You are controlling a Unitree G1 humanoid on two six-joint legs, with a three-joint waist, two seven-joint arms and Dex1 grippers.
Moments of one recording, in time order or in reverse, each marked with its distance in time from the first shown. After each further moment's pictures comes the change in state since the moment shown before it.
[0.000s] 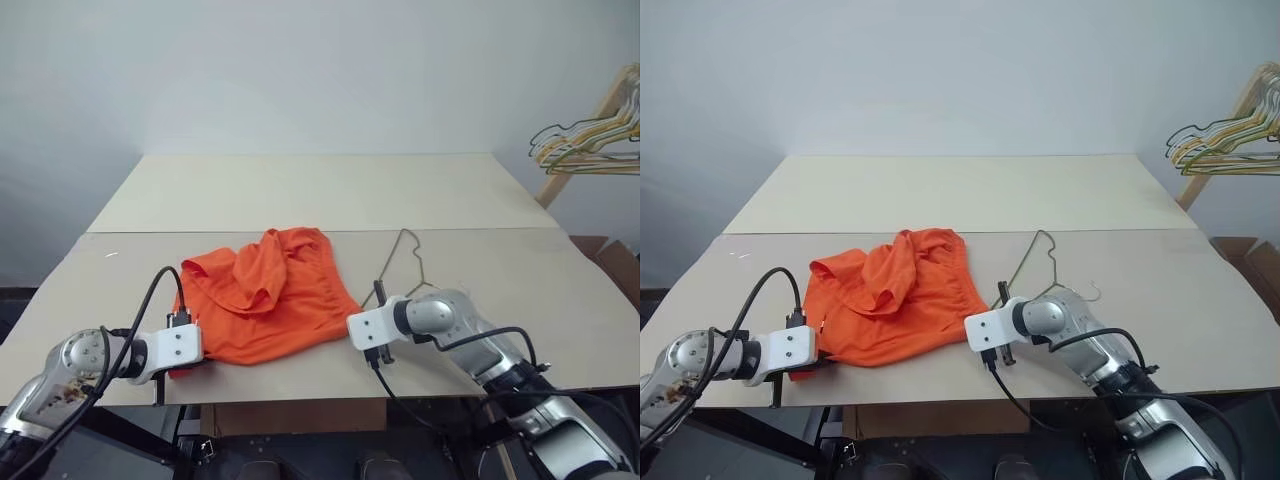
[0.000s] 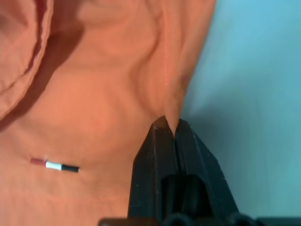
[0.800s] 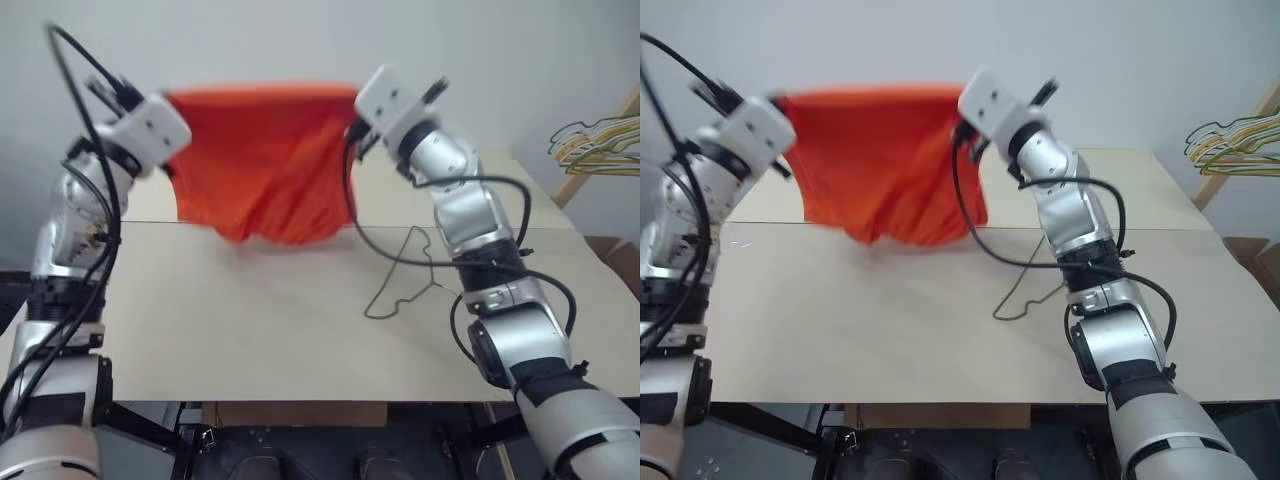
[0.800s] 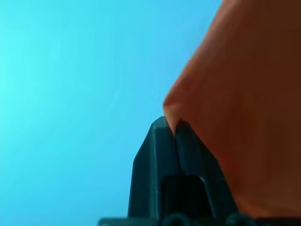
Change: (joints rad) left arm -0.888 -0.228 0.094 0.345 0.292 -0.147 0.818; right arm -0.682 0.288 -0.336 0.484 0.082 0.060 -0.890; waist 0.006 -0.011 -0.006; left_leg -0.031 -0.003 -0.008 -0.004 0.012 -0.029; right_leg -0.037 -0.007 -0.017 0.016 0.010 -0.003
